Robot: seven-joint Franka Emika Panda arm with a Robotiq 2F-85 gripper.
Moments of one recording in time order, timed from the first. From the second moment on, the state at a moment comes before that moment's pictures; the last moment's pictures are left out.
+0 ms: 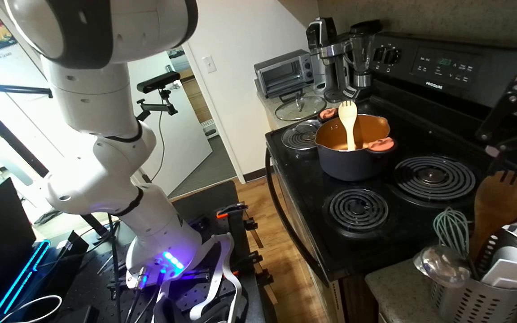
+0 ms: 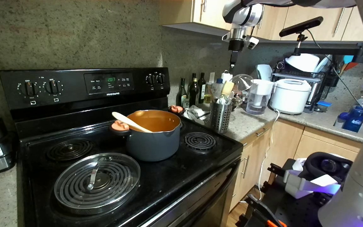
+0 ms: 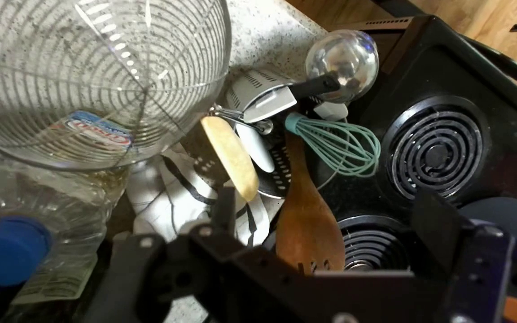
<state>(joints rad) -0.49 0.56 -0.19 -1.23 0.17 1.68 -1.18</state>
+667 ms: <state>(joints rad) -0.55 0.66 -0.16 -1.12 0.17 1.66 -1.22</state>
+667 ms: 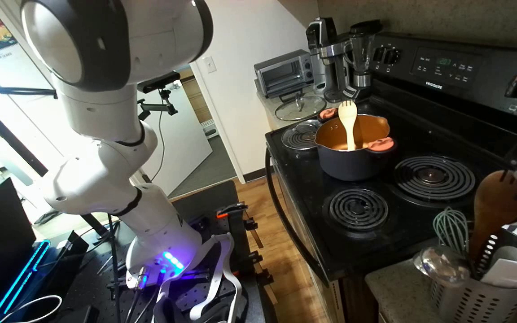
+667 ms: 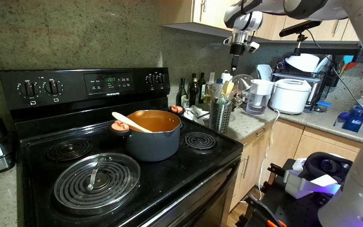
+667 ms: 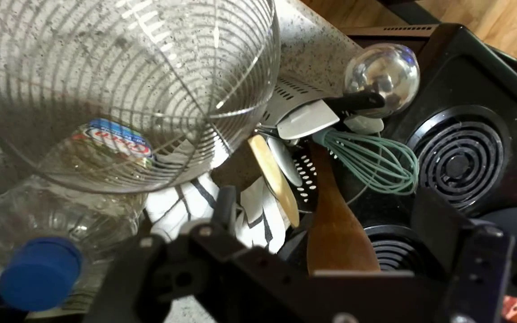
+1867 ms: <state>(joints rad) -0.57 0.71 -0.16 -1.12 0.18 1.66 -1.36</state>
